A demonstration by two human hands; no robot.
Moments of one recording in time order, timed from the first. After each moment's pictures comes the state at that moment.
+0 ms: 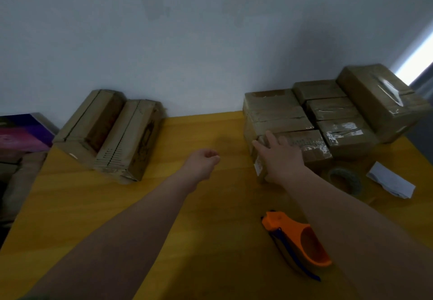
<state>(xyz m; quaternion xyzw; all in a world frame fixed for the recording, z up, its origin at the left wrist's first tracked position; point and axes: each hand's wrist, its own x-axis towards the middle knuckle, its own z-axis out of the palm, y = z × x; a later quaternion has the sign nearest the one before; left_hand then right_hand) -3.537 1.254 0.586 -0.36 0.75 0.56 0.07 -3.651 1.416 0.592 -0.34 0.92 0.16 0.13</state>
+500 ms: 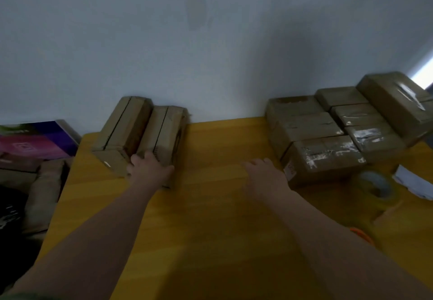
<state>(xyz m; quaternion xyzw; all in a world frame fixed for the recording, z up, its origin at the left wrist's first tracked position) -3.450 1.079 0.567 -0.49 0.84 0.21 0.11 -3.559 1.316 0.584 -0.32 0.93 0.01 0.20</state>
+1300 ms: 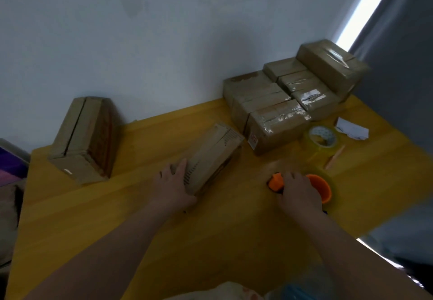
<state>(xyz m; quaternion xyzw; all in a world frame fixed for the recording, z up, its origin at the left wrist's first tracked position) -3.433 1.189 0.553 -0.20 0.94 0.16 0.22 -3.497 1.469 0.548 -0.05 0.98 -0.01 0.17</state>
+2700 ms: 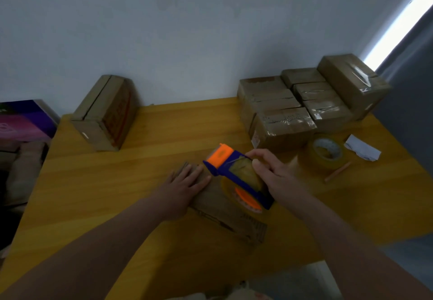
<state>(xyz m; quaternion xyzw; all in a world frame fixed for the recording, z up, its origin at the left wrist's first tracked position) -3.386 1.234 0.549 0.03 0.96 -0.02 0.26 -3.483 1.461 0.630 -0.18 0.79 -0.51 0.29</state>
